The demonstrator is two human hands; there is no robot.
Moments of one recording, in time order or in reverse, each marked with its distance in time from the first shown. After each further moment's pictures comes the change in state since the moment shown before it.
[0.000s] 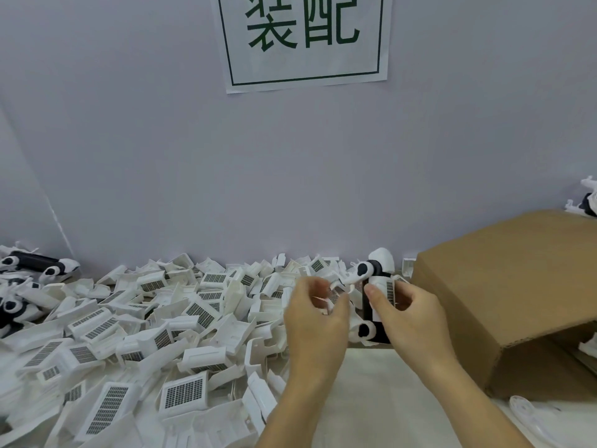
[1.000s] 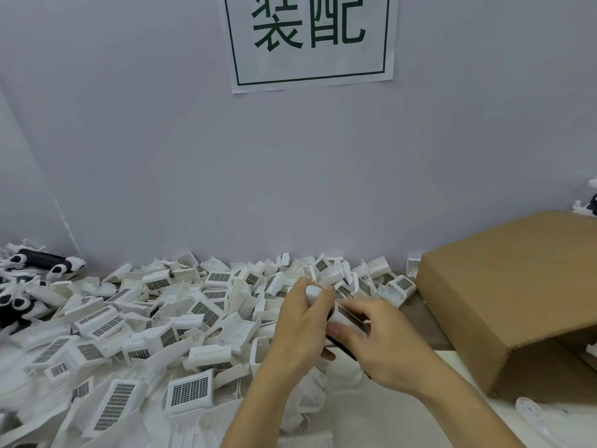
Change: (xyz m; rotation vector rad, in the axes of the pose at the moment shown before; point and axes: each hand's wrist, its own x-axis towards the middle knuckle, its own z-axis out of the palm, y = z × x) left_hand 0.015 0.005 -0.033 -0.018 -0.339 -0.164; right_hand -0.013 -0.014 0.016 -0.191 -0.558 -0.243
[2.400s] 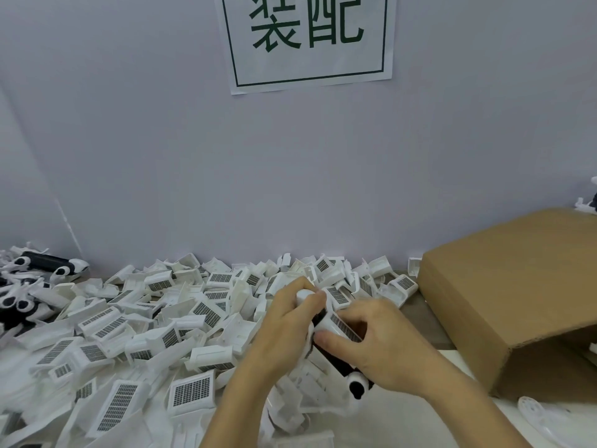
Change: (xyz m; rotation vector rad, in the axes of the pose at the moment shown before) left_hand -0.003 0.004 -0.022 0.026 -0.098 0.122; right_hand -0.002 -0.009 -0.004 -0.027 -0.074 -0.031
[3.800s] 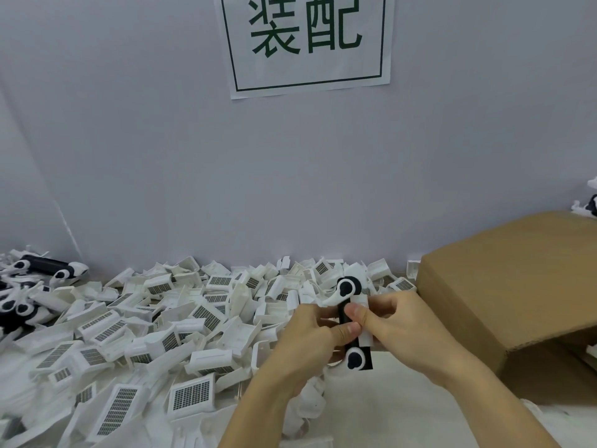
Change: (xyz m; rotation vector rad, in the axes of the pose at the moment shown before) left_hand 0.005 -0.014 0.024 -0.131 -0.159 -0.252; right_hand 0.001 0.007 -0.020 0.335 0.151 0.270
